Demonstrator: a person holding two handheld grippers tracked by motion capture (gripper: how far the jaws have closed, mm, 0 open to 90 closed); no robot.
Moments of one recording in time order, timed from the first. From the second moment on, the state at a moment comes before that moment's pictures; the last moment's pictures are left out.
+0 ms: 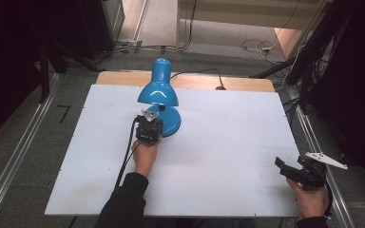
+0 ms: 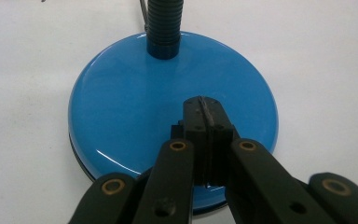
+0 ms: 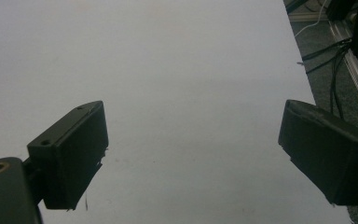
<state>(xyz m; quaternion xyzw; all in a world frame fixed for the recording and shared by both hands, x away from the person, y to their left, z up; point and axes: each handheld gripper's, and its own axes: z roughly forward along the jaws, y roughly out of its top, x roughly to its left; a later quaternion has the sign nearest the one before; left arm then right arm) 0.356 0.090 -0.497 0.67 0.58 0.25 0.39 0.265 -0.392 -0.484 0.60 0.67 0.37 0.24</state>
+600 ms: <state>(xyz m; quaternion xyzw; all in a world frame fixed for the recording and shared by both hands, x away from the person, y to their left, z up) 0.354 0.090 -0.499 0.67 0.57 0.25 0.40 0.265 -0.392 -0.483 0.60 0.67 0.37 0.24</state>
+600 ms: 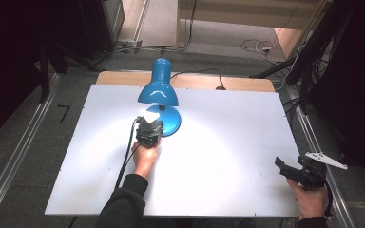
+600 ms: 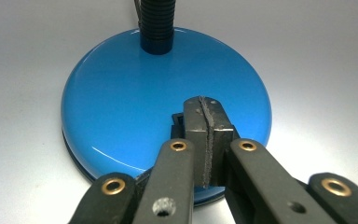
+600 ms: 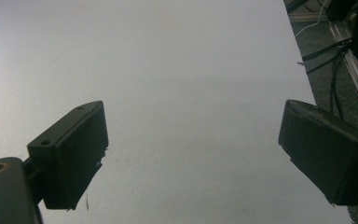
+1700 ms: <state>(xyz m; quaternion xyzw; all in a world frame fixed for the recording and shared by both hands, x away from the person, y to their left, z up) 0.348 0.106 -0.490 0.68 0.57 0.22 0.41 0.265 -0.392 -0.484 0.61 0.66 0.37 0.24</state>
